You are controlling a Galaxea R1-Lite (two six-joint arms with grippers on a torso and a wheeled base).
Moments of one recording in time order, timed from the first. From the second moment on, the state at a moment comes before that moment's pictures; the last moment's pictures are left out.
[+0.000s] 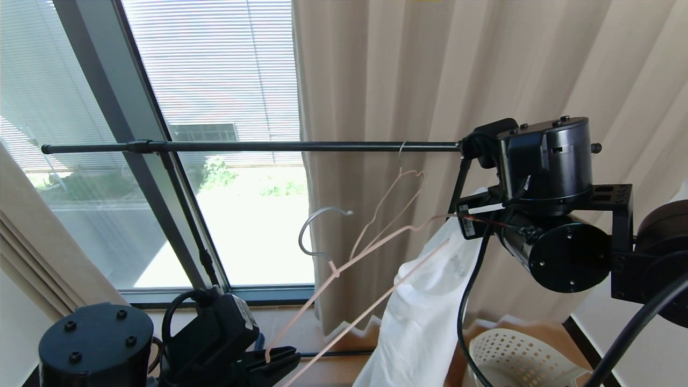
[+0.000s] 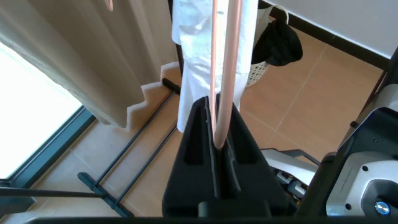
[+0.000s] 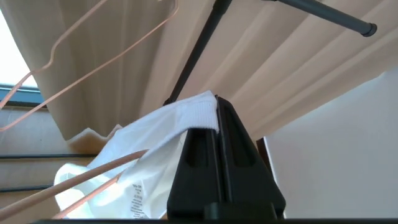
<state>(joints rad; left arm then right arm) -0.77 1.47 -0.24 -0.79 -0.10 0.14 0.72 1.69 -1.07 -0.18 -0.92 0.01</state>
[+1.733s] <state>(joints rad) -0.81 1.64 -0.26 -0.93 0.01 0.02 0.80 1.77 -1.14 -0.20 -1.01 0.09</state>
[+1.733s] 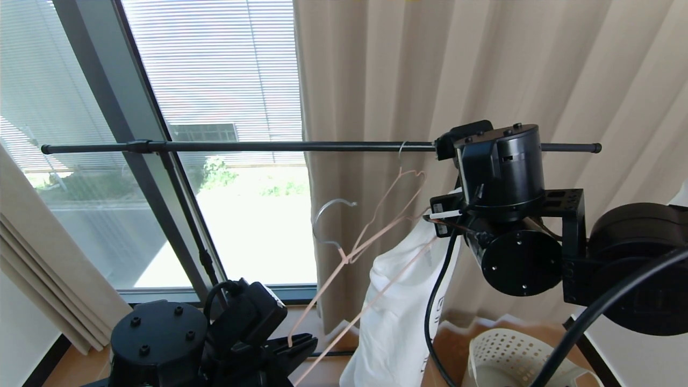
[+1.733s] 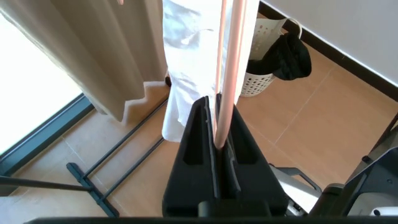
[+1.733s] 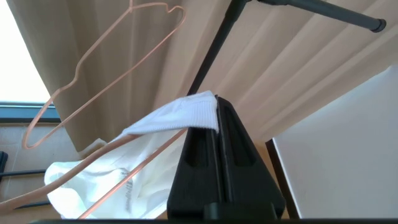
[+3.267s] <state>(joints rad) -0.80 1.67 -0.27 -0.99 0.03 0.01 1.12 1.77 -1.12 -0.20 -1.01 0.16</state>
